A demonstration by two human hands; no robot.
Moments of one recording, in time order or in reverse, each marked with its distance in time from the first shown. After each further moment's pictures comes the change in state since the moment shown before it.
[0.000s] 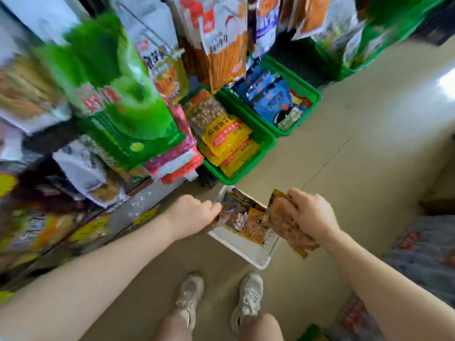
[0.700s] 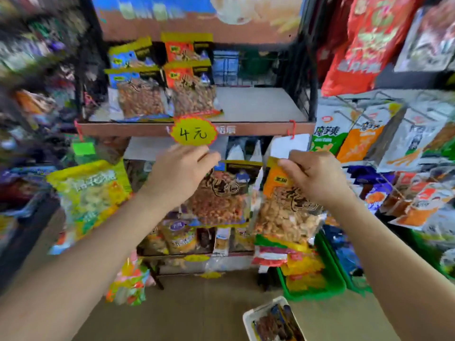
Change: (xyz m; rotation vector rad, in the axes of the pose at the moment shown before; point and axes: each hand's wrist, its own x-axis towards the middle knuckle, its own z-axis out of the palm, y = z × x) left_hand -0.258 -0.070 -0.370 0.437 0.584 -0.852; right_hand -0.003 -0.386 -0.265 0.045 0.379 -1.086
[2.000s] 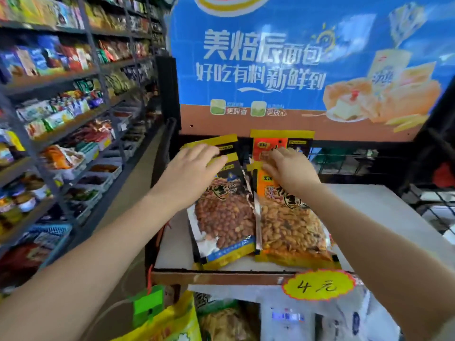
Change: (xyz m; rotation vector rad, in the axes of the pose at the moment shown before) left_hand 0.061 -0.347 0.090 0.182 -0.184 -0.074; right_hand 0.373 -0.070 0.184 -0.332 -0.112 -0.027
